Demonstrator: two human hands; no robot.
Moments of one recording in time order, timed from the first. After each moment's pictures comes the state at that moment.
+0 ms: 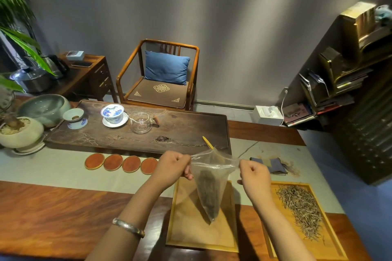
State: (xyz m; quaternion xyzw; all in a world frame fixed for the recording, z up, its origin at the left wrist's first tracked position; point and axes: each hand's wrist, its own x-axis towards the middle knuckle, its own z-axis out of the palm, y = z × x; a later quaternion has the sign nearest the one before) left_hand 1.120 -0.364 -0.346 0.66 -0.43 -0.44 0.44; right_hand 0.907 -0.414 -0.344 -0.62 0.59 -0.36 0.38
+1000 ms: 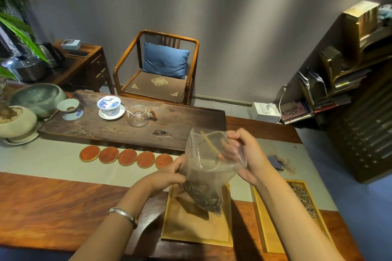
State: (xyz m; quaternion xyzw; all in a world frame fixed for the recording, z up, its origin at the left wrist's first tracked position) left_hand 1.135 -0.356 -0.389 0.50 -0.47 -0.64 0.34; right_hand 0.933 -0.432 -0.279 -0.43 0.26 -0.30 0.81
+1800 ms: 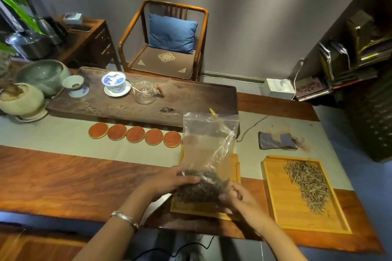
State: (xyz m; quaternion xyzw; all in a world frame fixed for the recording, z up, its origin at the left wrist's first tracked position) left_hand 1.126 -0.315 -0.439 0.57 -0.39 -0.66 0.29; right_hand 0.875 -0.355 -0.433 -0.52 0.47 -0.11 0.70
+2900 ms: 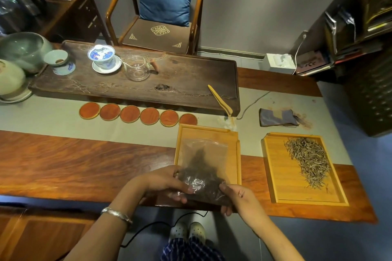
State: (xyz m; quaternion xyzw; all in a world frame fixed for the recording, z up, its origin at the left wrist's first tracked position) left_hand 1.129 -0.290 -0.470 0.49 -0.34 -0.78 0.20; right_hand 0.874 -0.312 -0.453 -0.50 0.51 -0.14 0.68
